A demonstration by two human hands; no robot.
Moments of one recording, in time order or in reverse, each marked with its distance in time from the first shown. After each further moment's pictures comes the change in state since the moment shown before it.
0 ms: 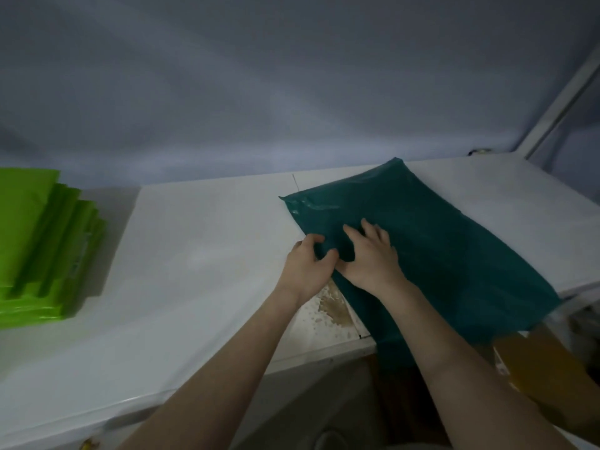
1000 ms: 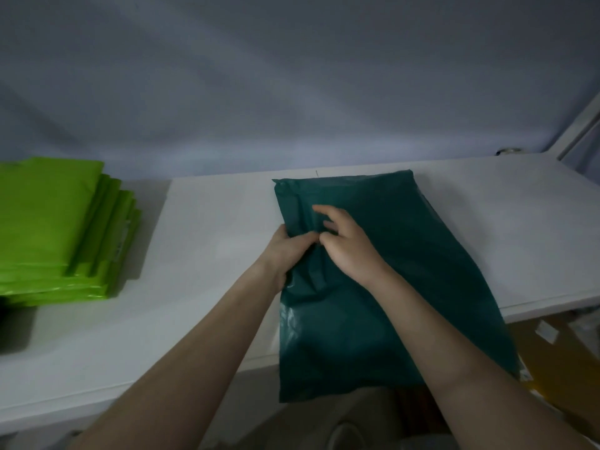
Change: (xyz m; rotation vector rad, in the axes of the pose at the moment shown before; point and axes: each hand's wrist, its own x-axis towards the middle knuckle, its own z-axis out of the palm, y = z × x) left_hand -0.014 -0.004 -0.064 -0.564 -0.038 -0.163; right_hand -0.014 -0.068 -0.002 0.771 -0.044 -0.245
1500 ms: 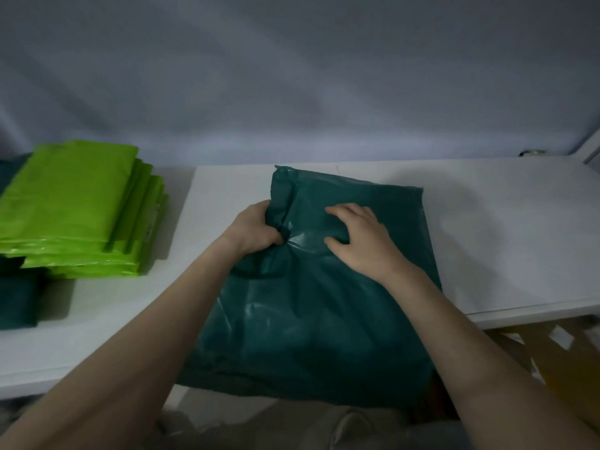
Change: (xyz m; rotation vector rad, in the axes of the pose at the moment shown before) left_hand -0.001 0.018 -0.079 0.694 0.143 0.081; right_hand -0.002 0.000 0.004 -0.630 -0.022 -0.157
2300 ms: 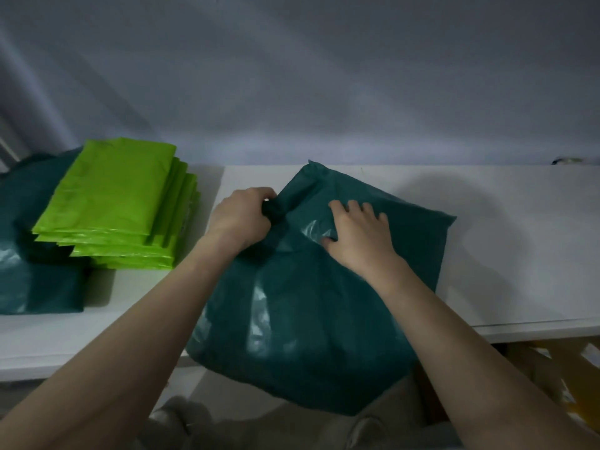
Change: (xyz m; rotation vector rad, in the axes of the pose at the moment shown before) left_hand -0.019 -0.006 -0.047 0.560 0.279 0.101; right_hand 0.018 -0.050 0.016 -0.361 0.014 0.022
